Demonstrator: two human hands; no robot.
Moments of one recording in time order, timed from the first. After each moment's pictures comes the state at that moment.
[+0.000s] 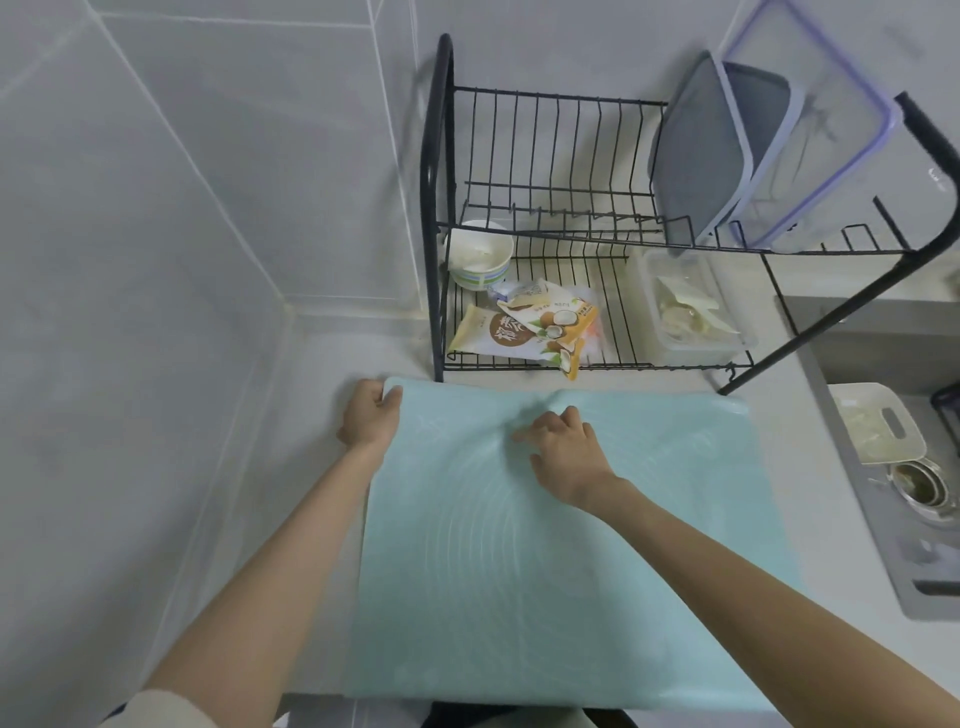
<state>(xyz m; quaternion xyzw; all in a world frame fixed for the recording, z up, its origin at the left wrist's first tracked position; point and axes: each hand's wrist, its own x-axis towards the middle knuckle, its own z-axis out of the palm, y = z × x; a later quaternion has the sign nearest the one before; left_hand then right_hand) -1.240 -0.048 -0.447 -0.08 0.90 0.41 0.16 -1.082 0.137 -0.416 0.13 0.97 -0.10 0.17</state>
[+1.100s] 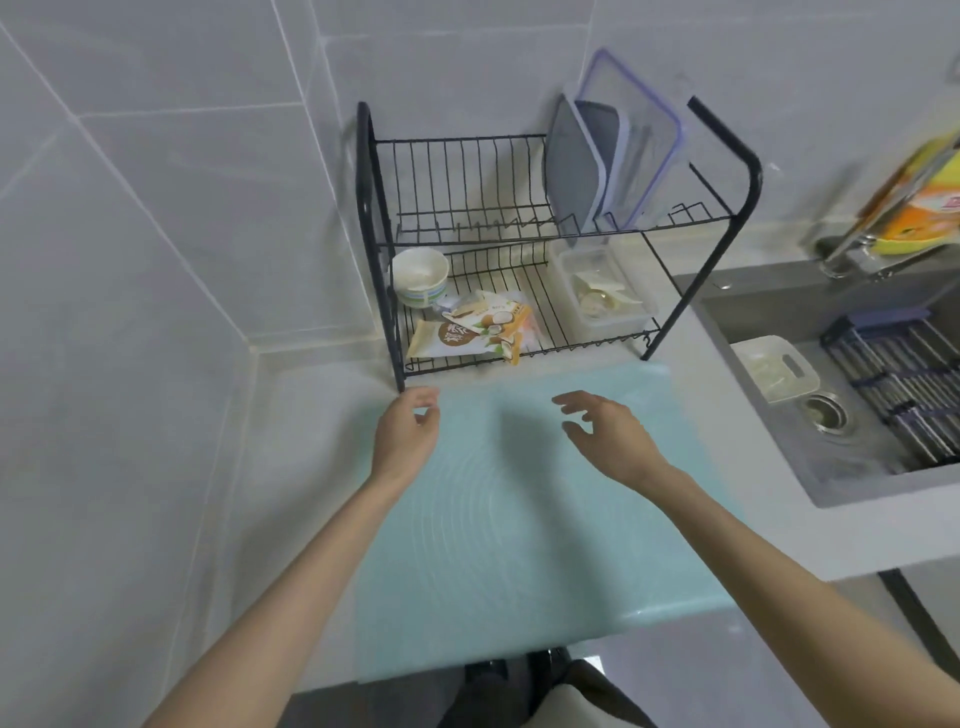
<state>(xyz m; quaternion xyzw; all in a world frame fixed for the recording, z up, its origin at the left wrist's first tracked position) -1.152 -0.024 -0.374 0.17 0.86 0.45 0.18 -0.986 0.156 -0.343 0.30 0.90 -0.30 0.00</state>
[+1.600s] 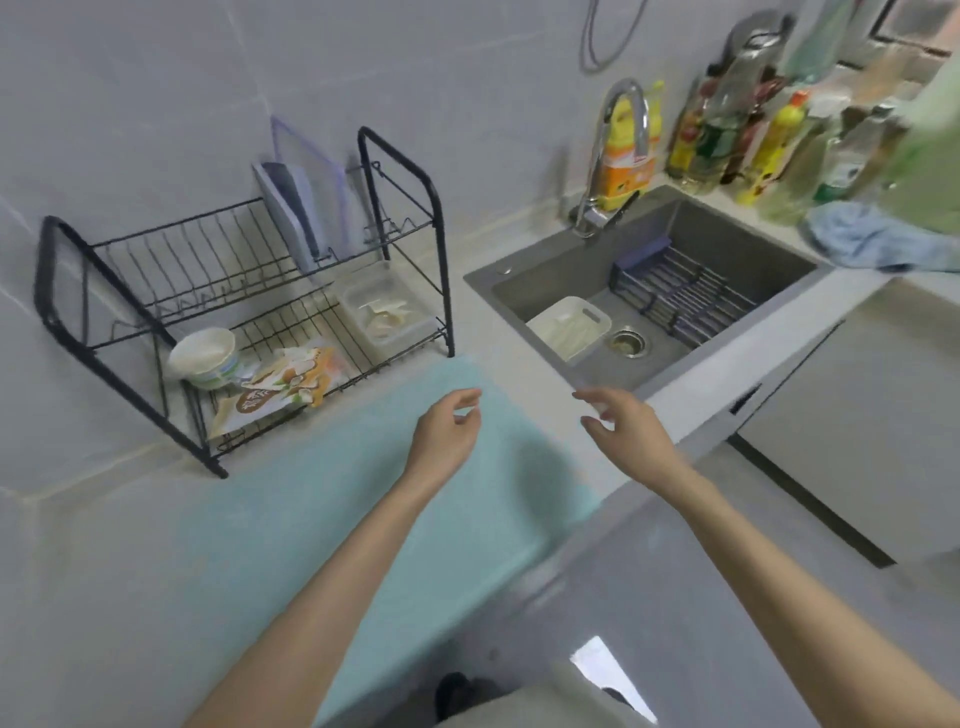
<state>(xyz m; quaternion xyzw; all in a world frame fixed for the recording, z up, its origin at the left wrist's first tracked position) -0.969 0.130 -0.325 0.39 0.77 0.40 0.31 -0.764 0.223 -0.323 0.49 0.79 -0.33 -0.17</state>
